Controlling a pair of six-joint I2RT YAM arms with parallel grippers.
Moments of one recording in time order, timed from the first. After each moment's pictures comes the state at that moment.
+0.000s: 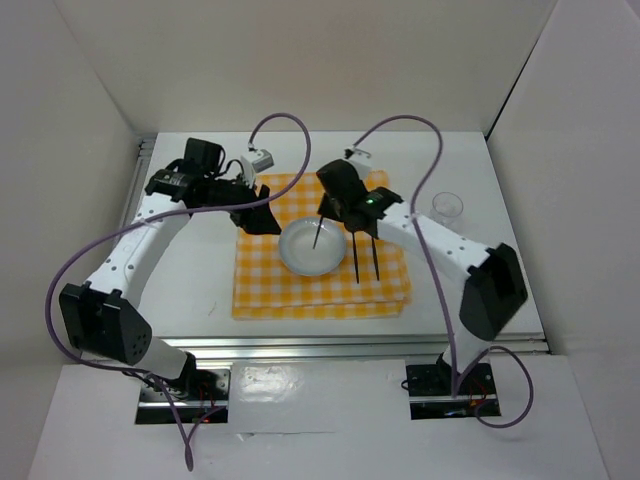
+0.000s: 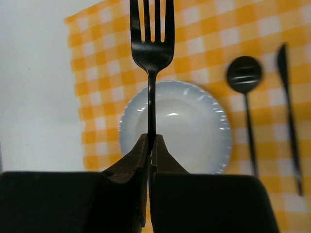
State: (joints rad) left arm -0.21 1.48 1.47 -0.89 0.83 0.26; right arm 0.71 1.61 1.41 -0.50 0.40 0.84
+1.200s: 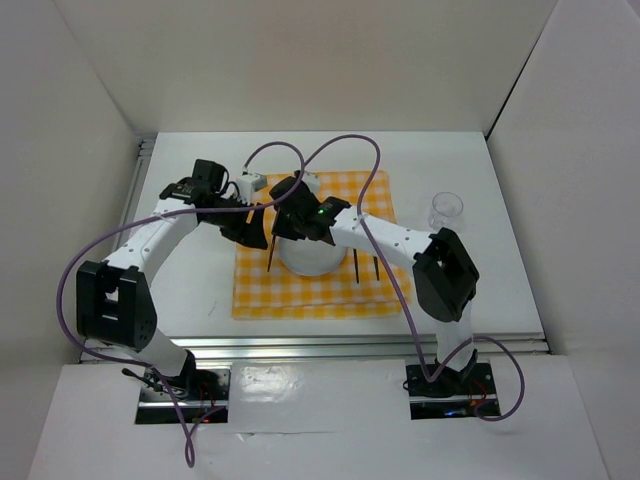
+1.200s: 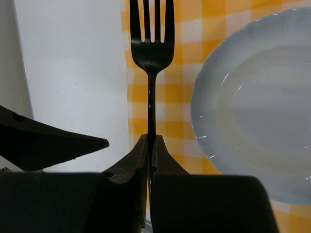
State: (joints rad) left arm -0.18 1.55 1.25 -0.77 0.58 0.19; right arm 0.88 1.93 1.60 -0.44 0.23 0.97
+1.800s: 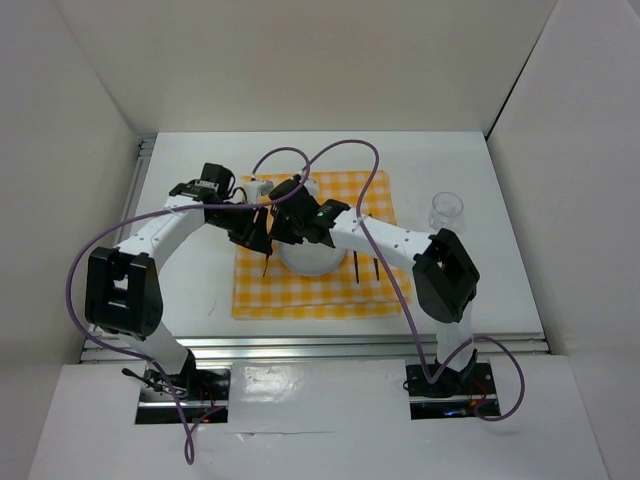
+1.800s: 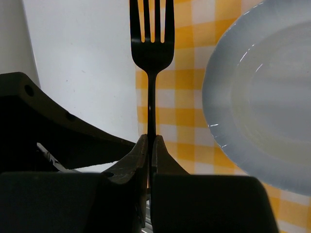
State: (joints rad) left arm -0.18 1.64 1.25 -0.79 0.71 0.21; right arm 0.89 1.93 1.59 -0.43 0.17 1.03
